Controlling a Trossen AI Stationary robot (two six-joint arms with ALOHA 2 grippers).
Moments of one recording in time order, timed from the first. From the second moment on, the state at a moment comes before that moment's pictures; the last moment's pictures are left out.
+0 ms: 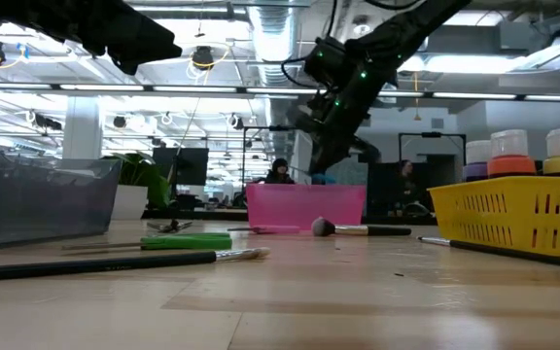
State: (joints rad) left arm -0.24 0.77 0.39 0.18 -0.36 -0.01; right arm -0.38 1.82 1.25 -0.35 0.23 0.64
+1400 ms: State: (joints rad) left arm -0.24 0.77 0.39 0.18 -0.36 -0.01; right arm -0.34 1.82 1.23 -0.29 0.27 0.66
